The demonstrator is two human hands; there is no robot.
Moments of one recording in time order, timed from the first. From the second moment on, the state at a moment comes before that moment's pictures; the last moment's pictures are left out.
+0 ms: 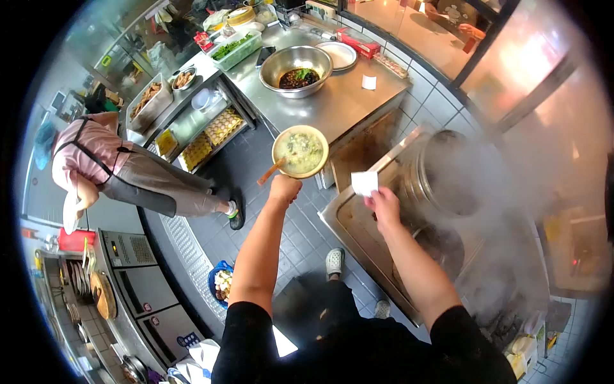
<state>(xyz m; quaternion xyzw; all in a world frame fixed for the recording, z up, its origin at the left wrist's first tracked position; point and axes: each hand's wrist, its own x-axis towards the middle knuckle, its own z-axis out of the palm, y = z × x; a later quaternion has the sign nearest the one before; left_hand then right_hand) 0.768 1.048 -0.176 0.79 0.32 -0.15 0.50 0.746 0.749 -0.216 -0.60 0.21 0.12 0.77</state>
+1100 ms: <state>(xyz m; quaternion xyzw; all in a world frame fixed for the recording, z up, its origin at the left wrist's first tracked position) 0.829 0.874 -0.178 0.61 0.13 -0.12 0.77 0.436 0.597 -0.011 -0.83 0.00 0.07 0.55</state>
